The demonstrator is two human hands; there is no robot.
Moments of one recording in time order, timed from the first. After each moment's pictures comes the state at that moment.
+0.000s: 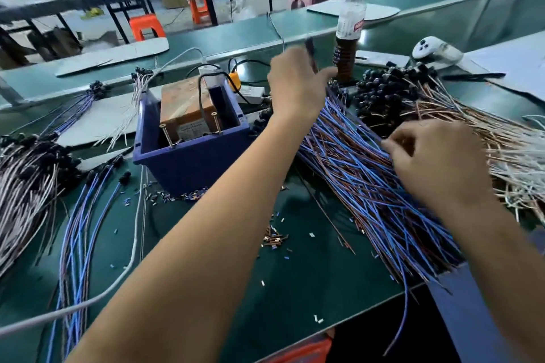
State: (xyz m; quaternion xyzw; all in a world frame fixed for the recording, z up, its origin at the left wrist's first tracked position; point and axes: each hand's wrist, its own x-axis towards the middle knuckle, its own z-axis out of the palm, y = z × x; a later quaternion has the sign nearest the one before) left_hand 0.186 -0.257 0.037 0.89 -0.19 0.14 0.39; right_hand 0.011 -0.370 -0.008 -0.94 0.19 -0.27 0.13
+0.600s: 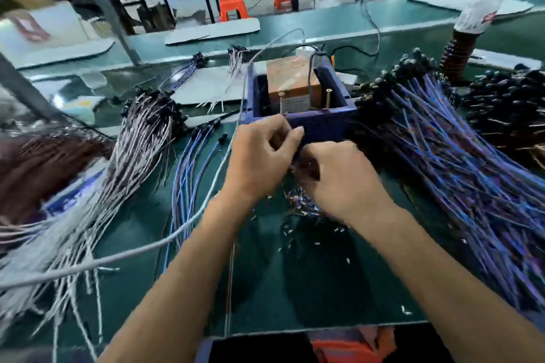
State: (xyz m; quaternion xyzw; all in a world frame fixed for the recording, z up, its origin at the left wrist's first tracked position) left_hand 0.130 -0.026 -0.029 0.86 -0.20 0.22 0.43; right_hand 0.080 -0.173 -0.029 -0.96 -0.09 -0.12 0.25
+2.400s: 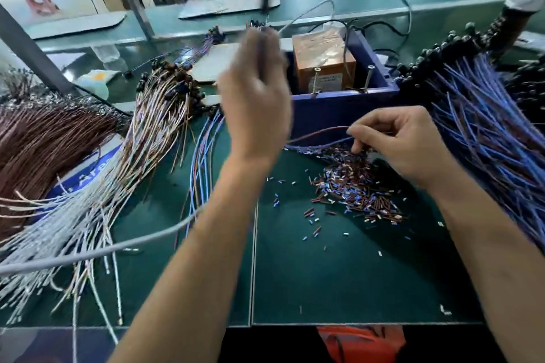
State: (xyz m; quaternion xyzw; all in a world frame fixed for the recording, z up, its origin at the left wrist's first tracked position) left_hand 0.141 -0.010 0.010 0.75 -0.09 0.43 0.49; right_hand 0.124 -0.227 -0.058 -0.81 -0.15 -0.11 0.56
